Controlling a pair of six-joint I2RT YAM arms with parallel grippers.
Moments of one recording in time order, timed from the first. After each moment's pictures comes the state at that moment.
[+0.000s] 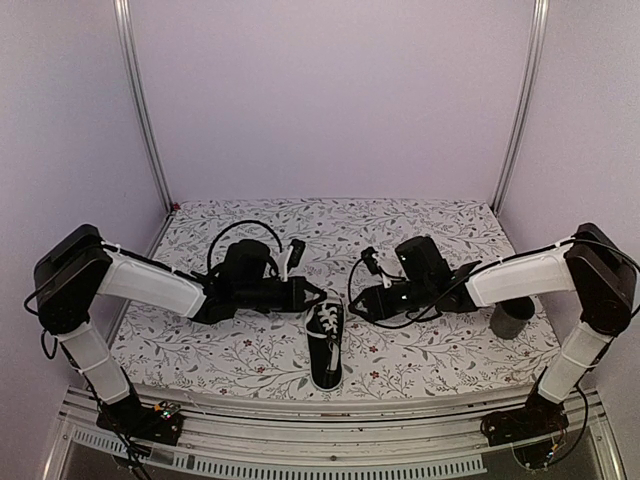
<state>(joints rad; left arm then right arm) -0.82 1.71 0.79 0.47 0.30 -0.68 0.78 1.65 0.84 0.11 -0.28 0.40</state>
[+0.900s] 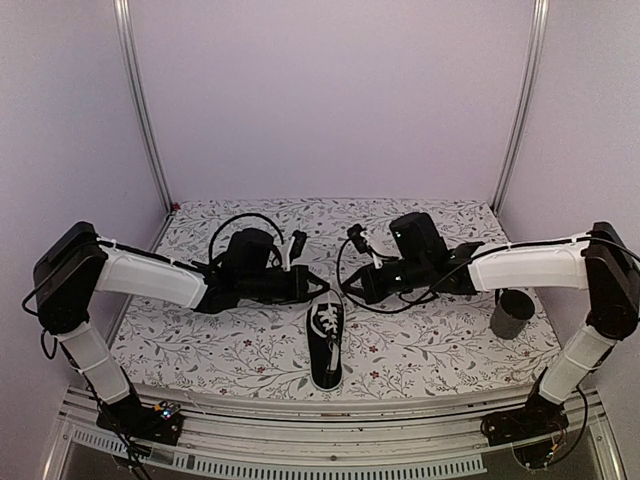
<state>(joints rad) -0.81 1.71 0.87 0.38 0.30 -0.74 0.82 1.69 1.02 0.01 -0.30 0.29</state>
